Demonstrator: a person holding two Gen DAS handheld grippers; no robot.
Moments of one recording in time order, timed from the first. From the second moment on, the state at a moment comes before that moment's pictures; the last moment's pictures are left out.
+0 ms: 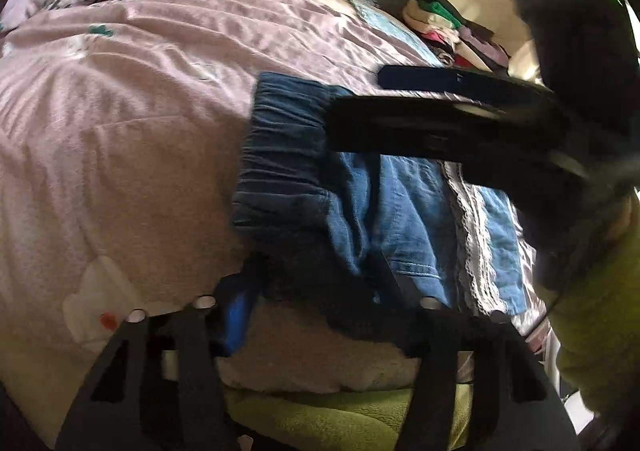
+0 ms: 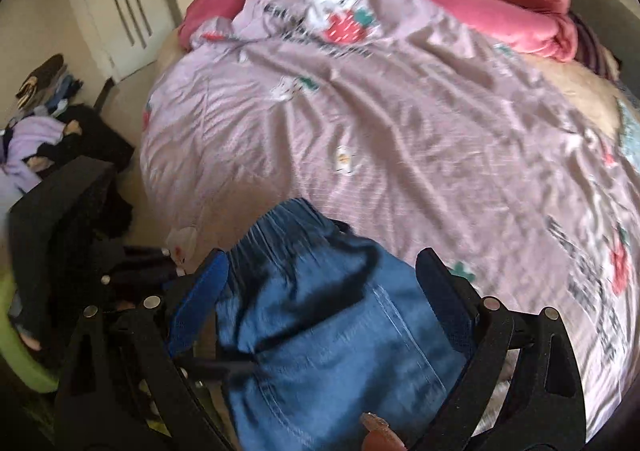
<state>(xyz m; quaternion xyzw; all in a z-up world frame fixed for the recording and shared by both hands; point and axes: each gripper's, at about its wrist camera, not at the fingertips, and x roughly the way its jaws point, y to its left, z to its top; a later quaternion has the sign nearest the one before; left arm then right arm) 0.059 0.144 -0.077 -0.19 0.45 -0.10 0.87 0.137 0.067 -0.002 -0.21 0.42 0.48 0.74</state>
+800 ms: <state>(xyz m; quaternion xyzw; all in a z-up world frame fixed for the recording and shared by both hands) 0.061 0.123 -0.065 -0.23 0.40 -0.17 0.87 0.150 -0.013 0.014 -0.06 0.41 0.57 0.71</state>
